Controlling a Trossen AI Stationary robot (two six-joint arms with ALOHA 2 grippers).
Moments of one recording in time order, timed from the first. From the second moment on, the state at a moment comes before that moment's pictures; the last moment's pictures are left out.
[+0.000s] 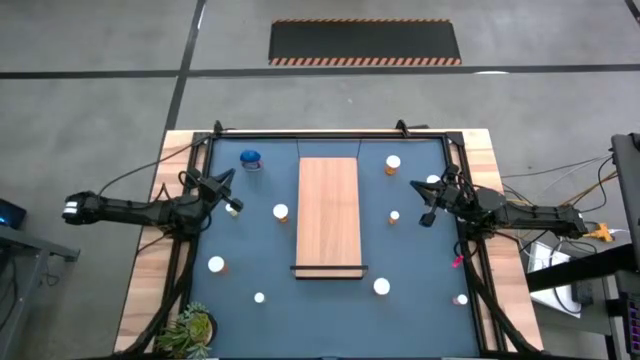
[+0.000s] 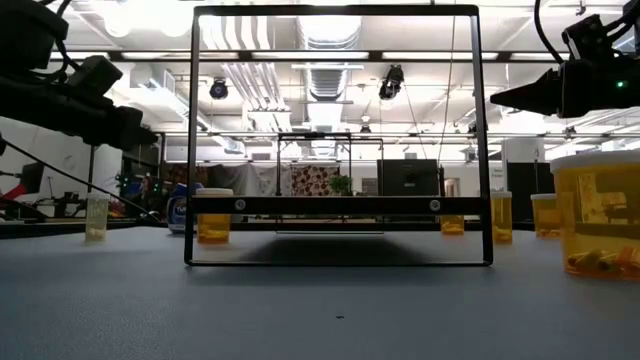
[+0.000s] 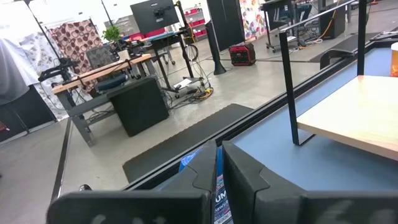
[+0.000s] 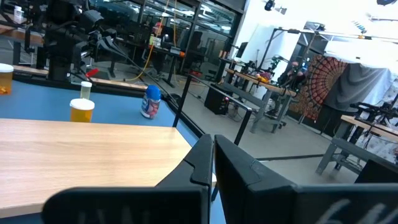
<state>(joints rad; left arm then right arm) -0.05 0.30 0.00 0.10 -1.10 0.11 -0.04 0.06 0.02 0.08 0.42 -0.33</state>
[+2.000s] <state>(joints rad) -0.05 0.48 0.05 0.80 -0.52 -0.31 -0.04 0.10 0.02 0.47 0.31 -0.02</state>
